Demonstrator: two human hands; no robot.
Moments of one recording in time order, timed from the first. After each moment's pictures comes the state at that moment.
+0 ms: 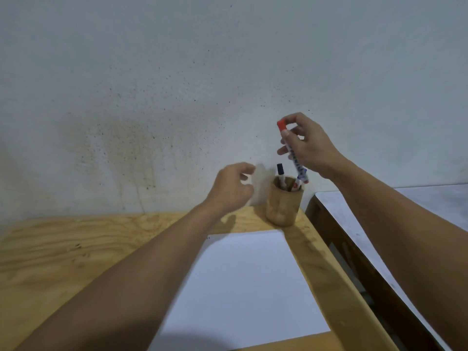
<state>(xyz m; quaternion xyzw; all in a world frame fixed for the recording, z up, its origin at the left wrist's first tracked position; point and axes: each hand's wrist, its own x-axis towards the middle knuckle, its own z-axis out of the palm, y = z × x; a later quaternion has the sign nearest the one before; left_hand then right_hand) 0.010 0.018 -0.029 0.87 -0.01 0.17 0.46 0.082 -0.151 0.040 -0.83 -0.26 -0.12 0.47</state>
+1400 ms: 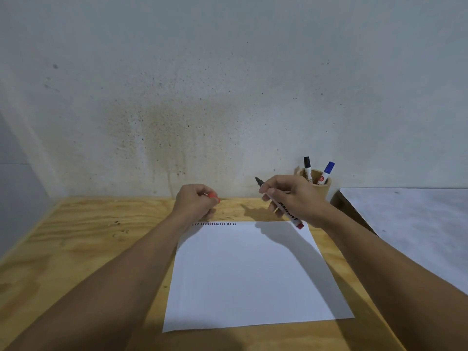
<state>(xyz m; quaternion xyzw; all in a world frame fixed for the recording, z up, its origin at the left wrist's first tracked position) -0.050 0.122 -0.082 0.77 0.21 0.13 0.59 0.013 -0.108 -0.045 -0.80 -0.28 0.11 0.51</state>
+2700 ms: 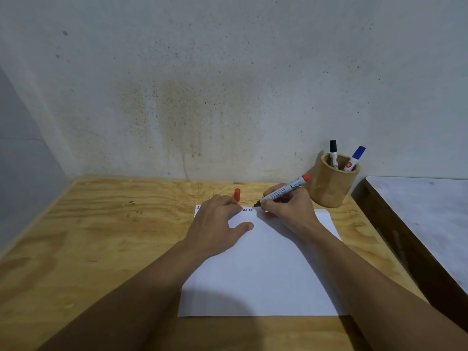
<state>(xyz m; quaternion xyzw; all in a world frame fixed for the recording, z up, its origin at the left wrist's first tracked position) -0.086 0.106 -0.144 0.95 -0.01 0.23 0.22 0.001 -0.062 -0.117 -0.77 -0.17 0.05 0.62</state>
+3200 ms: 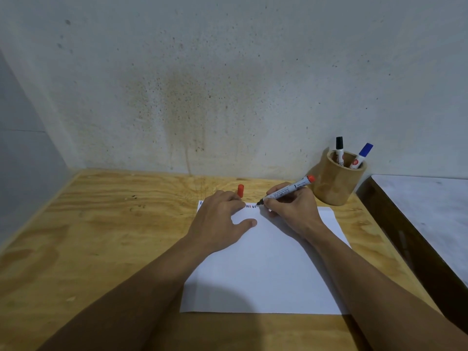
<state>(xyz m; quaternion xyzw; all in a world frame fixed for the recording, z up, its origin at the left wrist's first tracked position) -0.086 0.107 -0.145 0.95 -0.01 0.23 0.22 0.003 -0.063 -0.127 -0.77 -0.20 0.02 0.60</state>
